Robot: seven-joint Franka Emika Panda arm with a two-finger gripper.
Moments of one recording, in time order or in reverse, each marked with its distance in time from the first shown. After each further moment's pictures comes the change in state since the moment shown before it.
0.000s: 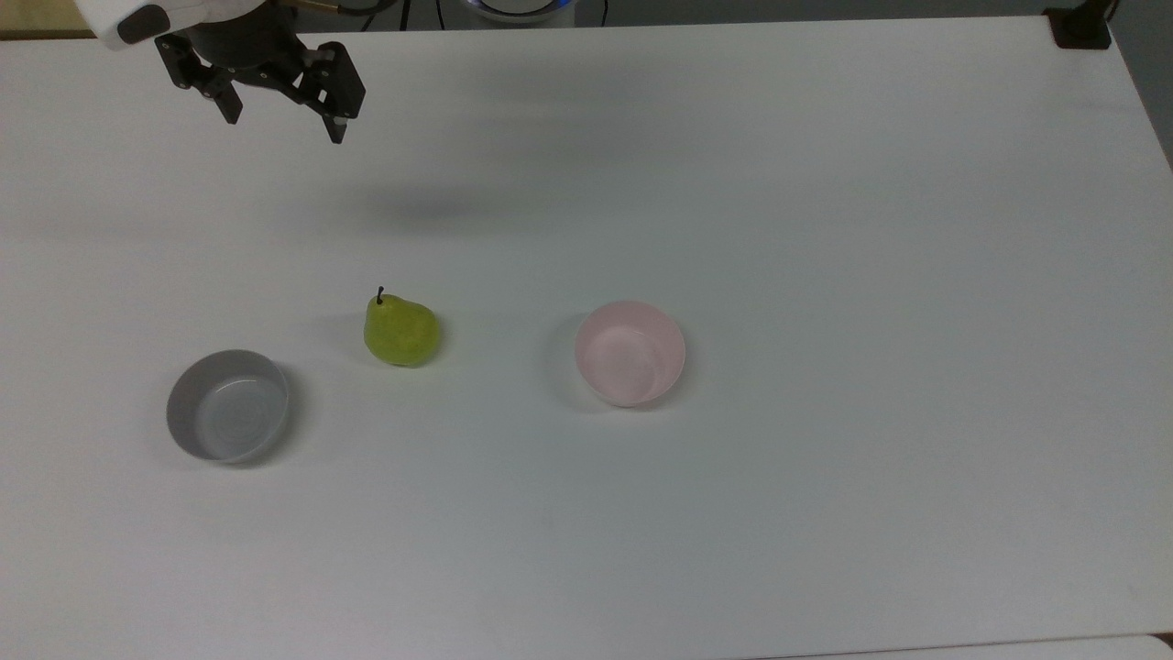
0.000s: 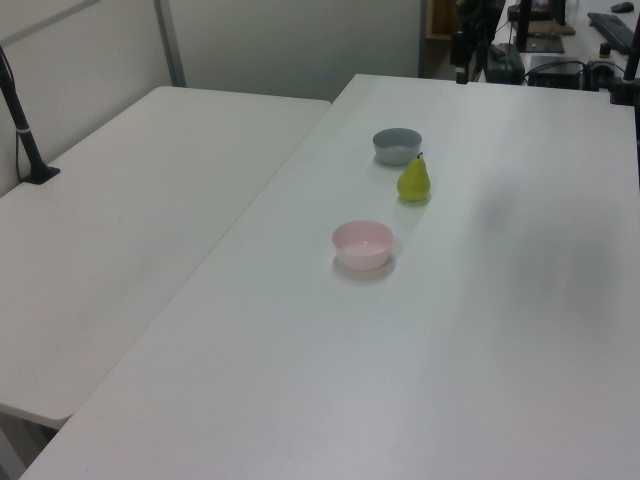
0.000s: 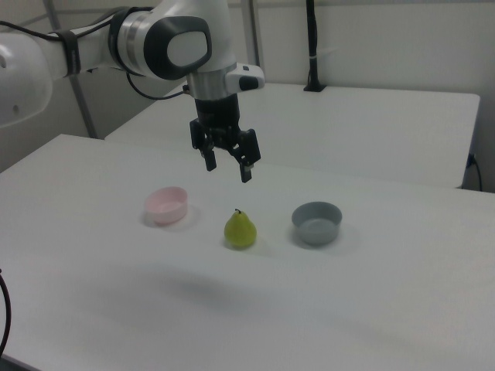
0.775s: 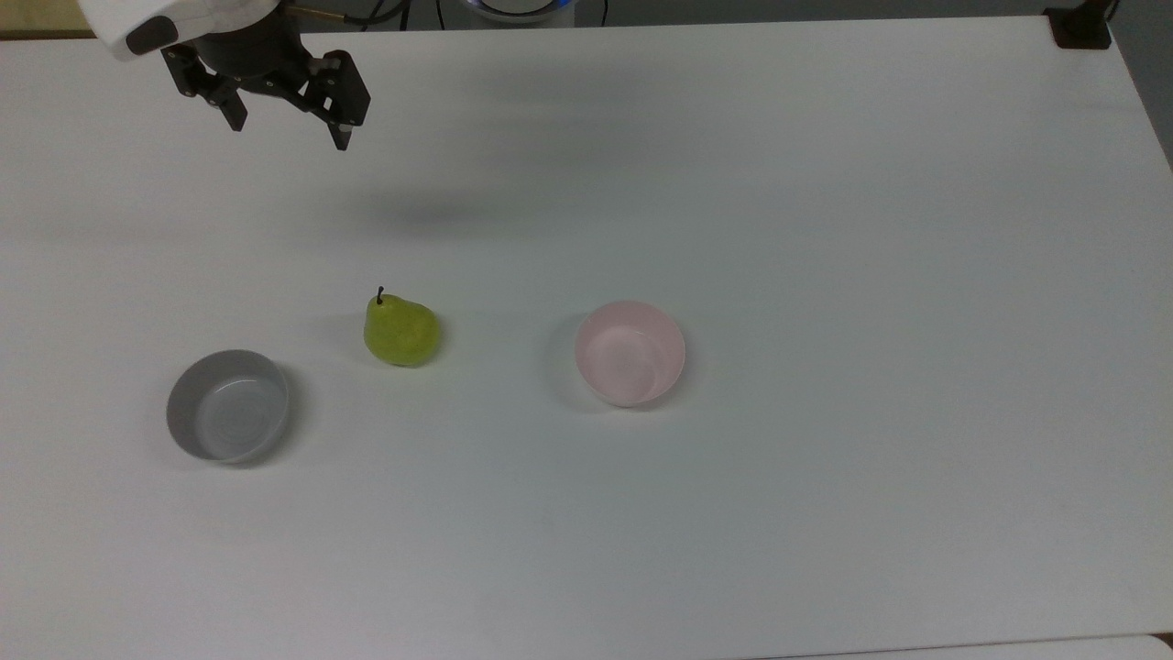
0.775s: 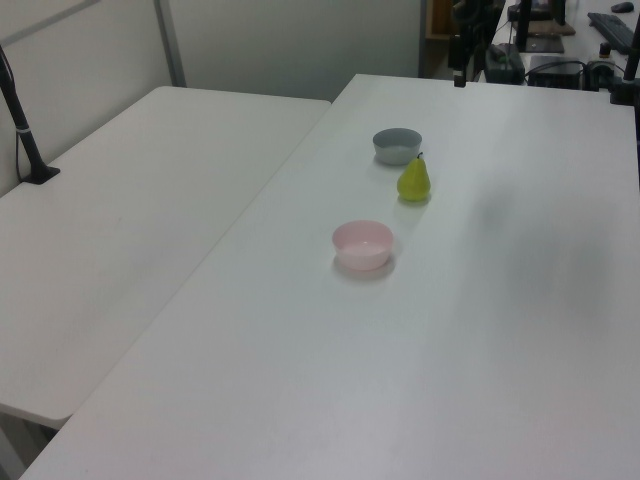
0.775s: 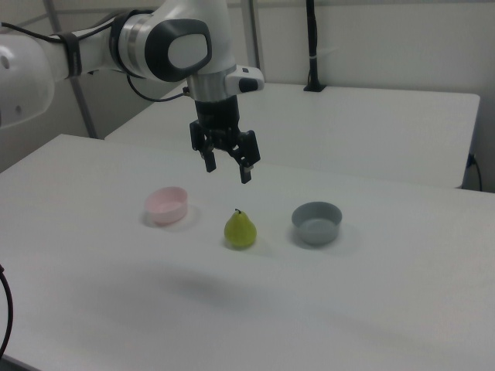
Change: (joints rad) arm 0.005 0.010 0.002 0.000 0.000 0.007 0.000
